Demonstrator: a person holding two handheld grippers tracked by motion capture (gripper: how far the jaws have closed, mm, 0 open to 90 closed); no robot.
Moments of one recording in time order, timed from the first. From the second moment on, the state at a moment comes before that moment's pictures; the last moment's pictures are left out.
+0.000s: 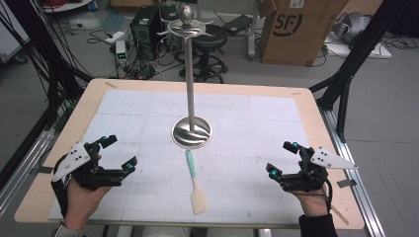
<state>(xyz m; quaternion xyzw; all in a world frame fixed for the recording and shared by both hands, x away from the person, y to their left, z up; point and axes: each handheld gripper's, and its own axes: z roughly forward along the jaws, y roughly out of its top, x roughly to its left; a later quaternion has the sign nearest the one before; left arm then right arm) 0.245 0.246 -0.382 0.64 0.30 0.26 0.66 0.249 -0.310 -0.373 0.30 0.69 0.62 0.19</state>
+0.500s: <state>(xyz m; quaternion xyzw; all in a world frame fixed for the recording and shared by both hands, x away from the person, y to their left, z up) 0.248 0.227 -0.389 0.66 0.27 0.24 0.66 0.247 -0.315 -0.376 0.31 0.69 0.62 0.19</state>
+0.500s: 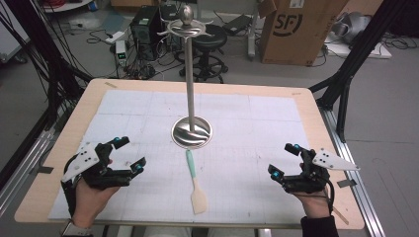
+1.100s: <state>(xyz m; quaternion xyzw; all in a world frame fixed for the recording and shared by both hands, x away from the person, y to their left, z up) 0.250 0.155 -0.399 0.74 0.26 0.14 0.61 0.244 -0.311 -0.377 0.31 0.70 0.62 0.18</state>
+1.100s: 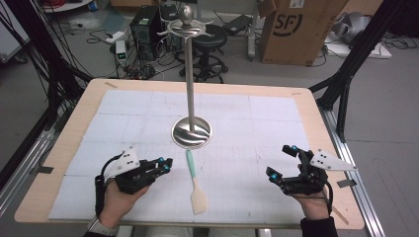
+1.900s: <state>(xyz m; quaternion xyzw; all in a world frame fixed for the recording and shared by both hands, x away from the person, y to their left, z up) 0.261 0.051 -0.450 0.86 0.22 0.11 0.44 0.243 -0.310 -0.378 0.30 0.70 0.62 0.17</state>
